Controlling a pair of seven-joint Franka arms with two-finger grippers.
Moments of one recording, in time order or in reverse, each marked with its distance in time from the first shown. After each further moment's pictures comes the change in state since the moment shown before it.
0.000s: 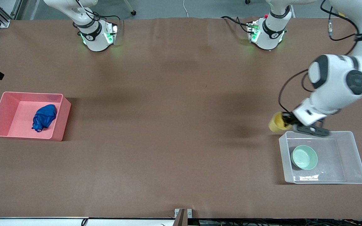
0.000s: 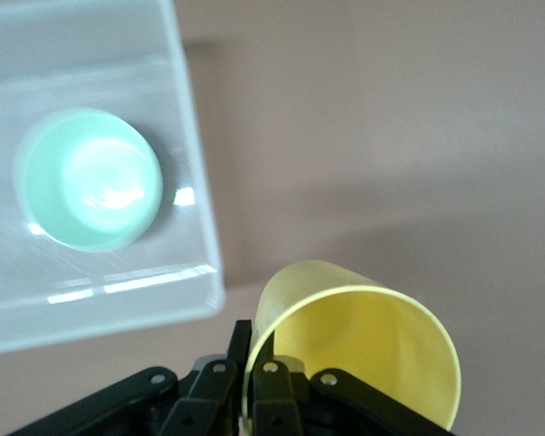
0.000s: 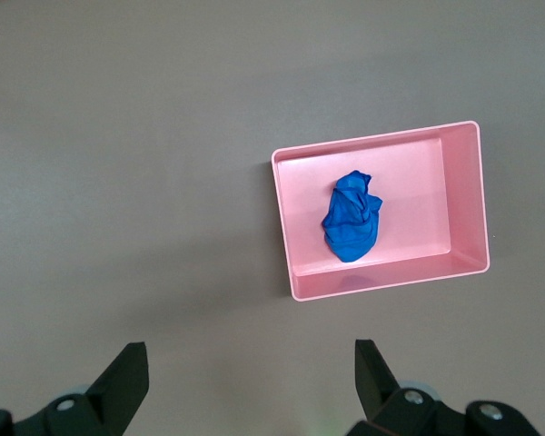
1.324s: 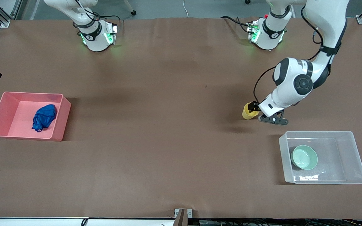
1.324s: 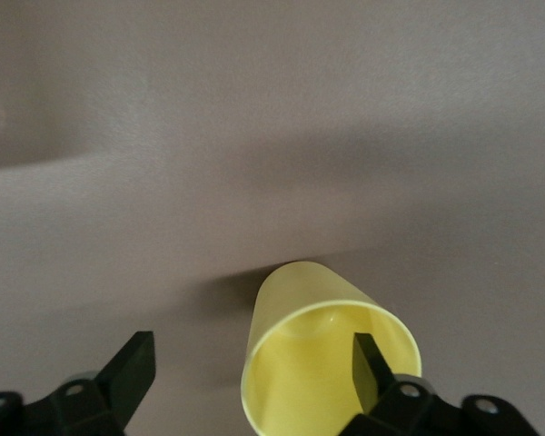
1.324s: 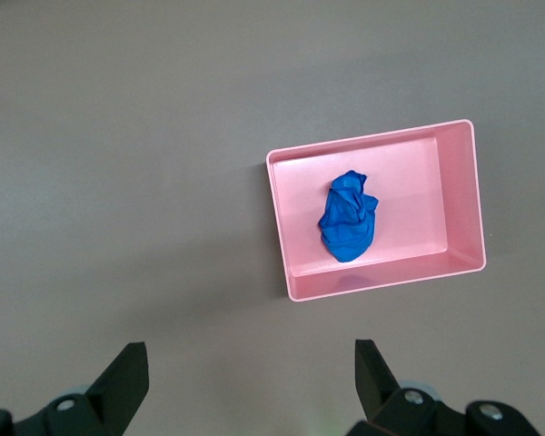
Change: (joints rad) left arm -0.017 0.031 -0.178 -0.390 -0.003 0.255 -0.165; right arm -0.014 -0.002 0.001 -0.001 0.000 0.001 0.000
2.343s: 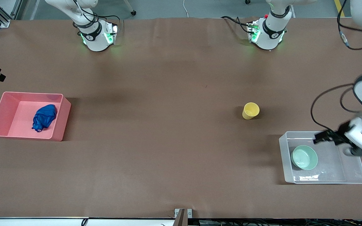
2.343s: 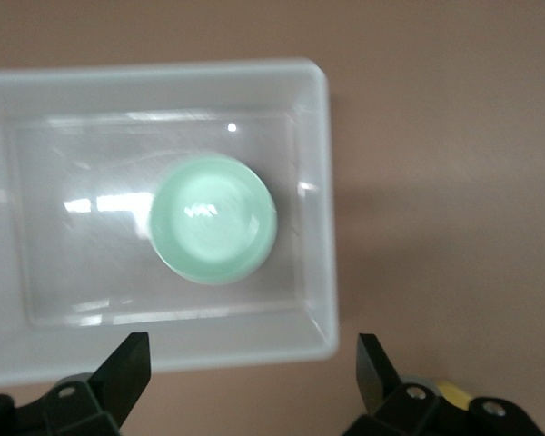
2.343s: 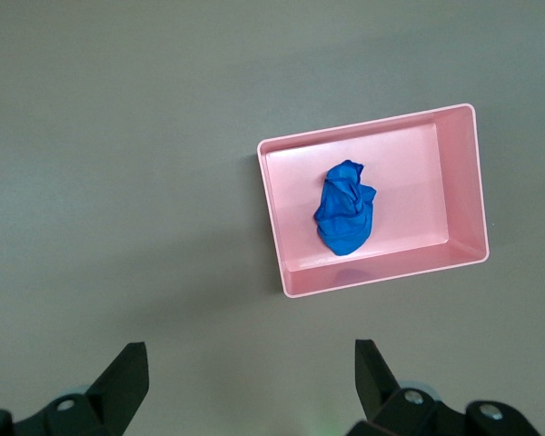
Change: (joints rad) left arm 0.013 0.022 0.286 0.529 -0.051 -0.386 0.197; right arm -0.081 -0.016 0.067 -0.067 0.000 0.040 0.001
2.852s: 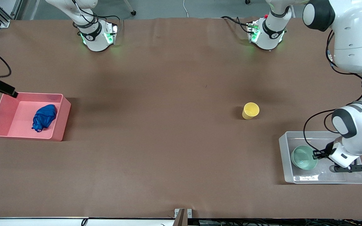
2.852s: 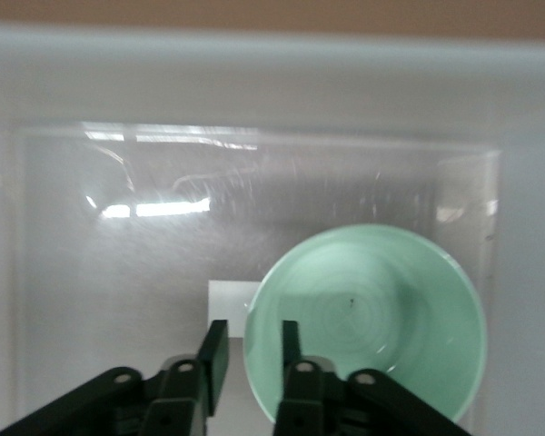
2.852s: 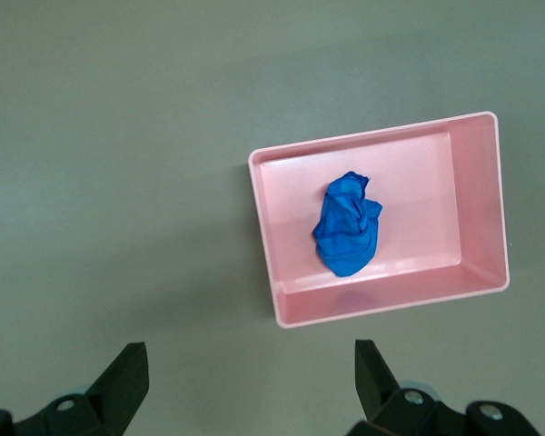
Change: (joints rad) left arm 0.018 0.417 0.136 0.261 -0.103 0.187 0.092; right arm -0.044 0.009 0.027 -0.128 0.000 0.131 -0.015
